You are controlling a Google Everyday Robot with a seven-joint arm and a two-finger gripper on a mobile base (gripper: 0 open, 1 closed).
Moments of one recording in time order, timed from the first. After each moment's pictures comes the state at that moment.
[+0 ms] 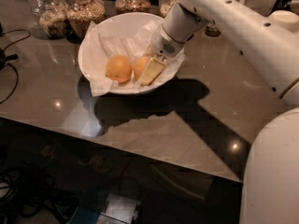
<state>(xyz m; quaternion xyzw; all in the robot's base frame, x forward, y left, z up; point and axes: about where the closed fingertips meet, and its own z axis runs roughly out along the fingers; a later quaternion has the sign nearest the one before) 0.652 0.011 0.844 -0.67 0.68 0.16 0.22</state>
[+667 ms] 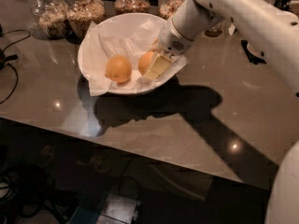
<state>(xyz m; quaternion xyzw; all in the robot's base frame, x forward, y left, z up) 0.640 0.003 0.871 -0.67 0.67 0.16 0.26</state>
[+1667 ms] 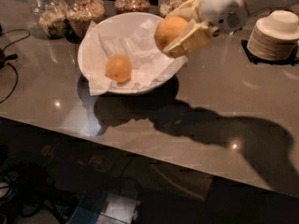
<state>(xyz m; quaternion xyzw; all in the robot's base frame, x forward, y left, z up) 0.560 -0.047 1.003 -0.65 0.60 0.22 0.41</state>
